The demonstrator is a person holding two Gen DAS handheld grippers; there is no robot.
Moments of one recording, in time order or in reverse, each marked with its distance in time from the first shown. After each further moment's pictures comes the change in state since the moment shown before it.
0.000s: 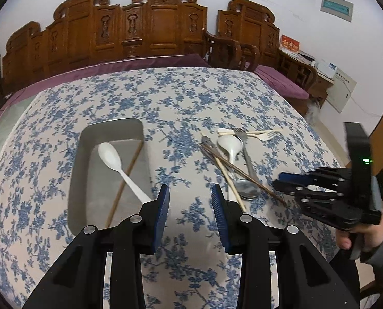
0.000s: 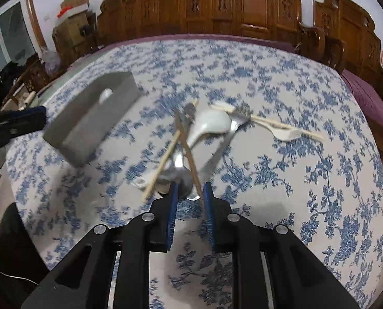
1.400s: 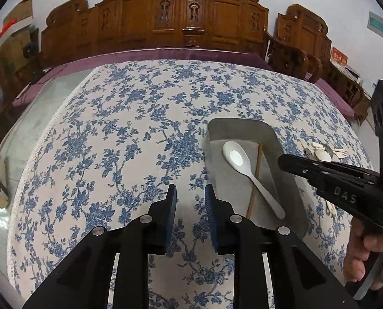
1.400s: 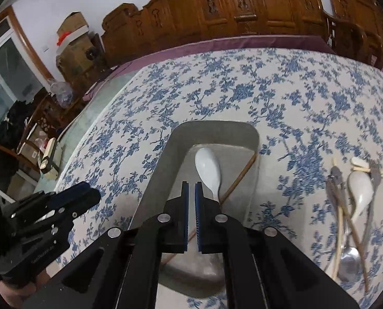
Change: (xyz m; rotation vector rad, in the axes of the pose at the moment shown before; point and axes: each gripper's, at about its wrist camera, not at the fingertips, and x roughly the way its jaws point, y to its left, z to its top) left arm -0.008 0.177 0.007 -0.141 0.040 0.184; right arm 0.068 0.174 0.132 0.156 -0.043 0.159
